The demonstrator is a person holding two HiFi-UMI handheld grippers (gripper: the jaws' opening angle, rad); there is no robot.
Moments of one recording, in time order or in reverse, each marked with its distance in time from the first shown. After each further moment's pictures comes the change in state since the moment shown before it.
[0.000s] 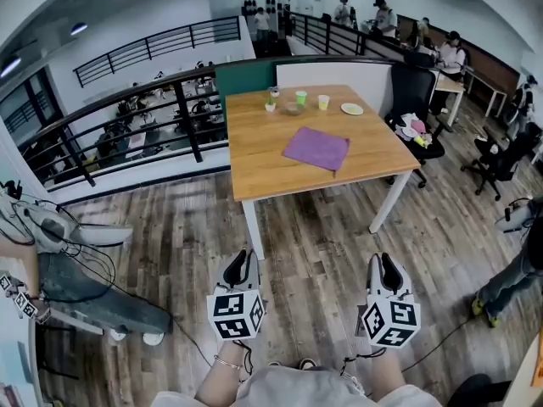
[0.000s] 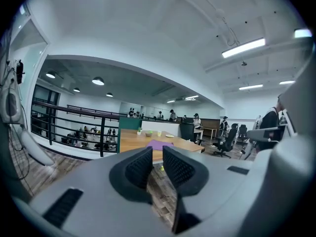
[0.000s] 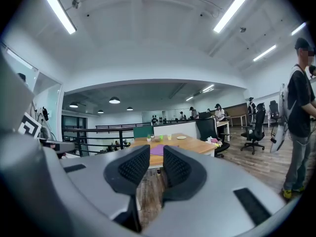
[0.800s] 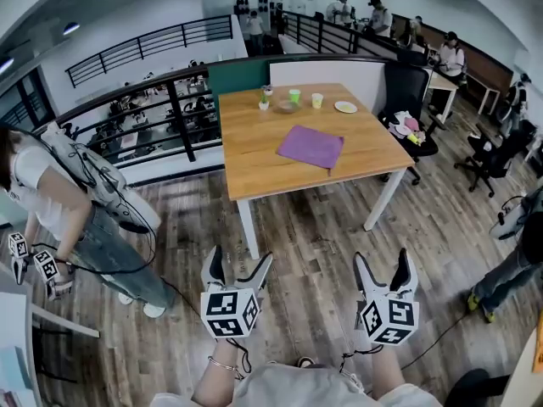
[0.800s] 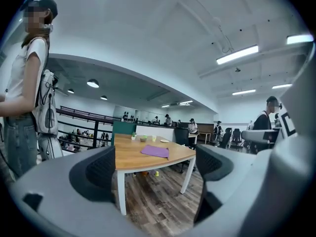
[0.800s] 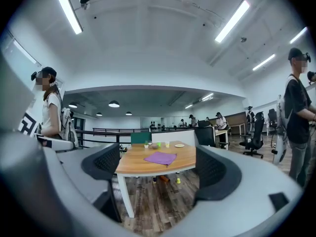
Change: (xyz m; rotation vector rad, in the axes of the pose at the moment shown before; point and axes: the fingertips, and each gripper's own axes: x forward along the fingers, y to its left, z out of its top) left arm 0.008 0.002 0.010 0.001 -0.064 -0.075; right arm 0.004 0.001 0.010 -0.050 -0.088 -0.024
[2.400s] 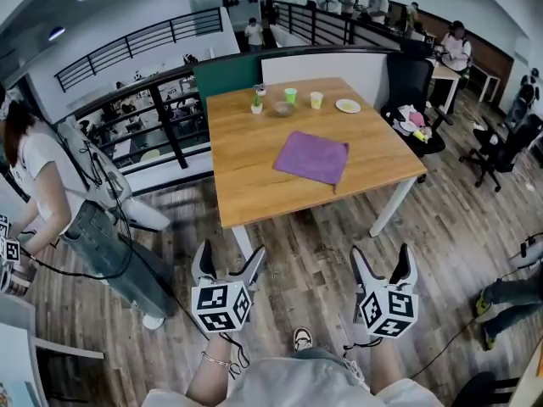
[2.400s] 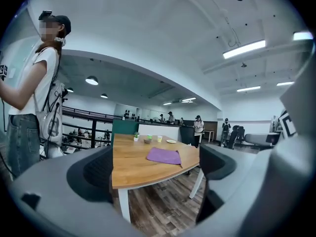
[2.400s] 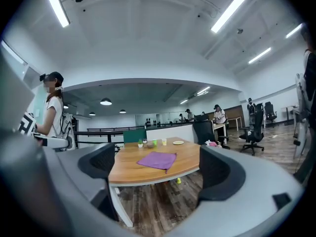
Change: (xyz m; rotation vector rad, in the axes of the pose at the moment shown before) left arm 0.169 0.070 0.025 0.008 0.035 0.012; right arm 0.176 -0.017 -0.012 0.063 0.046 -0.059
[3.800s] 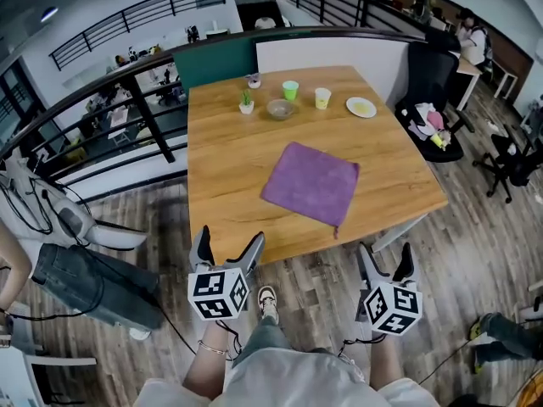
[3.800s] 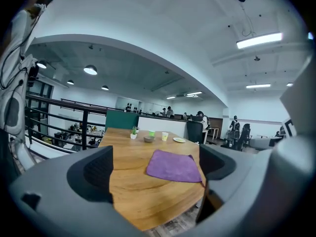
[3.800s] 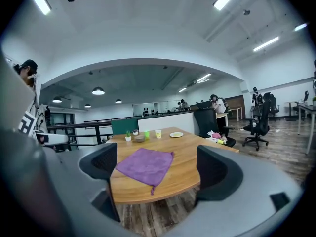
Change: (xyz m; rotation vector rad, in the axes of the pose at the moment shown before) left arm 0.283 0.030 -0.002 -0.036 0.070 0.027; right arm 0.271 -0.076 -0.025 0.019 0.139 -0.010
